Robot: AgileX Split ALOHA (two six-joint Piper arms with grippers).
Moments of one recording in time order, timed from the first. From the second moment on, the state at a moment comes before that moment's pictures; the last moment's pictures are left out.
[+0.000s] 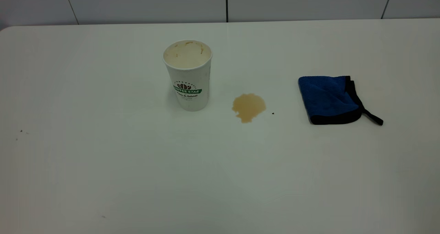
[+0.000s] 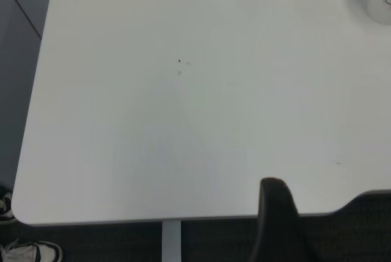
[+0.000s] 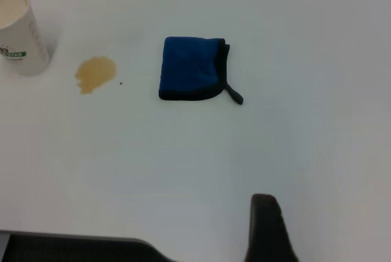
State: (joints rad) left arm 0.00 -0.02 -0.48 0.01 1.12 0.05; right arm 0.01 -0.02 -0.47 0.04 1.11 0.04
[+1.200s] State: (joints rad) left arm 0.00 -0.02 -0.48 0.01 1.12 0.04; right arm 0.01 1.08 -0.50 0.52 0.50 -0.57
